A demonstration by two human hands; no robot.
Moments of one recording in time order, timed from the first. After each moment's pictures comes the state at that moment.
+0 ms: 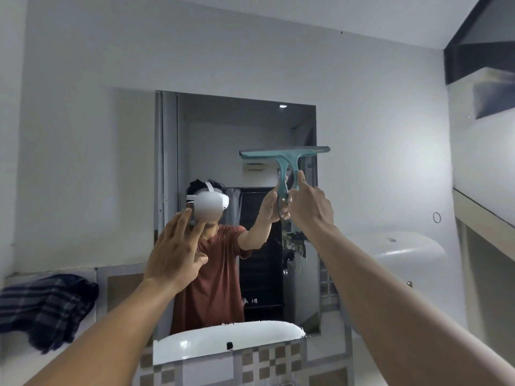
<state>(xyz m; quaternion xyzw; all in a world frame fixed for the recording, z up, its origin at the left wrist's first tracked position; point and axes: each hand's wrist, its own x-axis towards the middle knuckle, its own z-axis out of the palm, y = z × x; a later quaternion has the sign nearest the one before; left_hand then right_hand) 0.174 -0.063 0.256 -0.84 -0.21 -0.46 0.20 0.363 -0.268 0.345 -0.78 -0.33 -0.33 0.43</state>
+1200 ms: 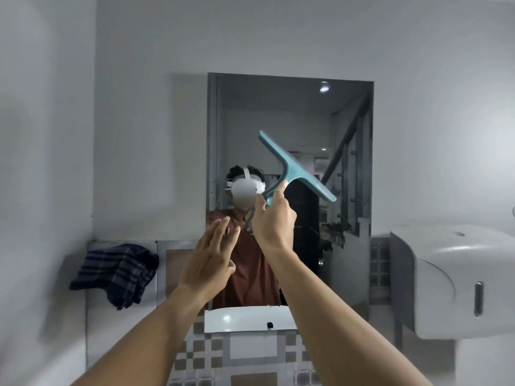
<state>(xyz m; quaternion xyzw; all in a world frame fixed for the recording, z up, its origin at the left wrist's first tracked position) 0.141 -0.045 0.202 -0.85 -0.22 -0.40 0.24 0.237 -0.156 0.288 -0.65 -0.37 -0.13 0.65</state>
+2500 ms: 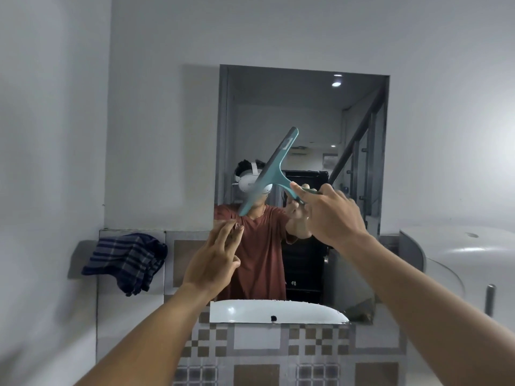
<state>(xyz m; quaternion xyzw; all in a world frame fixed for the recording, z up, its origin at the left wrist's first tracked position) 0.141 -0.037 0.186 -0.86 -0.21 -0.42 0.23 0.300 -0.245 0.301 -0.77 -0.48 -0.36 0.23</state>
